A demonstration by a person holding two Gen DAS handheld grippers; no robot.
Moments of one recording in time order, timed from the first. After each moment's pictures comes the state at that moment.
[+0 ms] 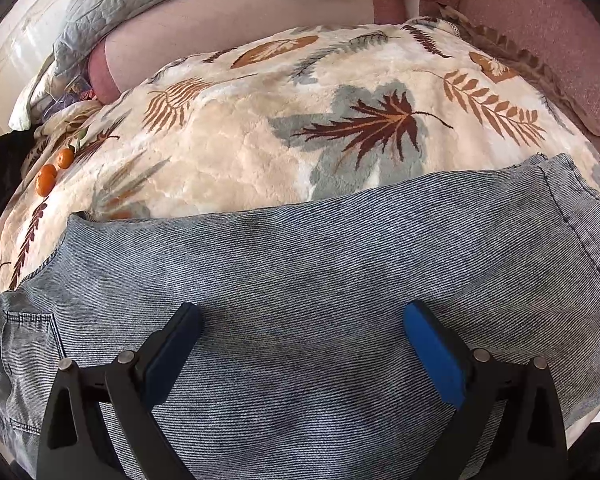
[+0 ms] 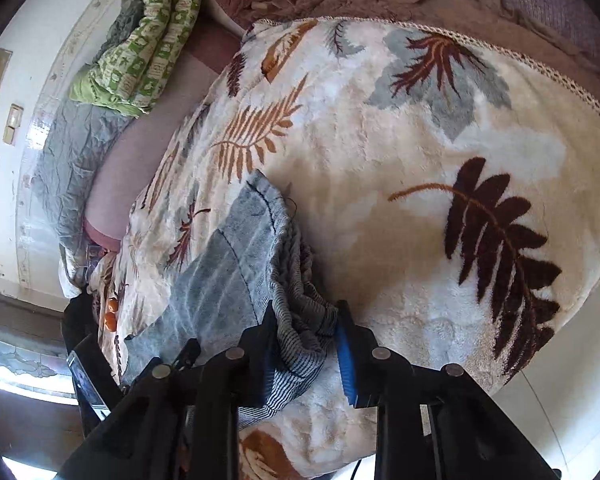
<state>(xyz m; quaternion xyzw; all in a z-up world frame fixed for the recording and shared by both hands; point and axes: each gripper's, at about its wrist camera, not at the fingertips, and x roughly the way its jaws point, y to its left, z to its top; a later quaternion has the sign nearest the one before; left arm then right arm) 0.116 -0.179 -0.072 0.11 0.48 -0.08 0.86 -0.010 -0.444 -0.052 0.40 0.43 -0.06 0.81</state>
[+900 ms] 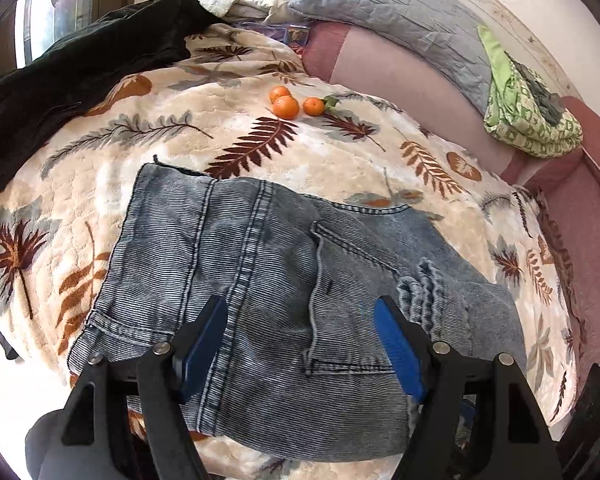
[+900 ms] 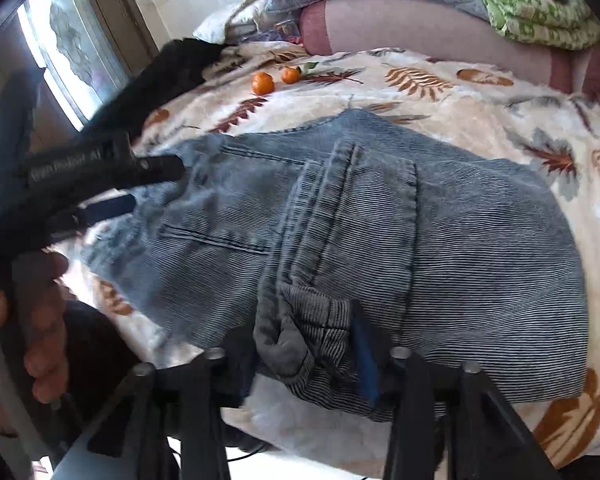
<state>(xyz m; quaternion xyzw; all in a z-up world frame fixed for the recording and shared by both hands) 0.042 0.133 -0.007 -0.17 0.44 0.00 0.88 0.007 -0.074 -0.055 0.10 0.46 0.25 0.84</state>
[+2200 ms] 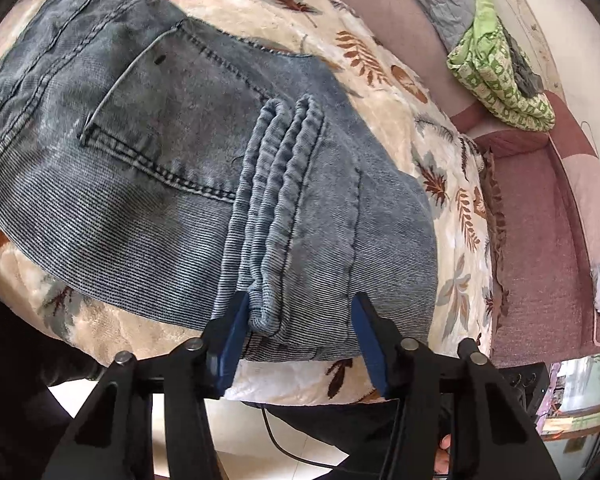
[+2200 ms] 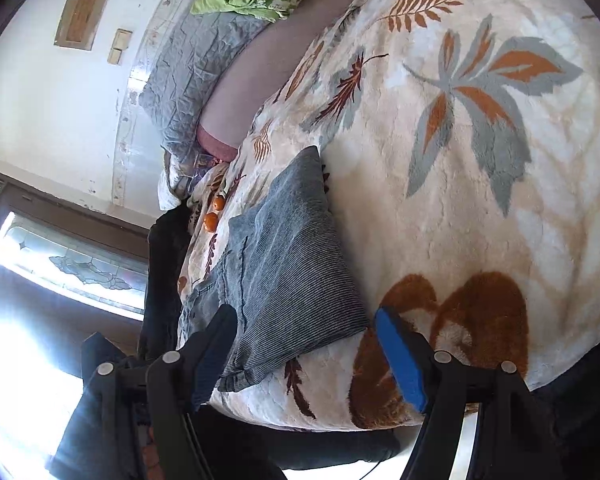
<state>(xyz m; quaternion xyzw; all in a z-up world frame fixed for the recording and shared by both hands) 0.016 0.039 -0.053 -0.31 0.55 -0.09 0.77 -0.032 -0.283 -0.093 0.43 0.40 0.17 0.79</state>
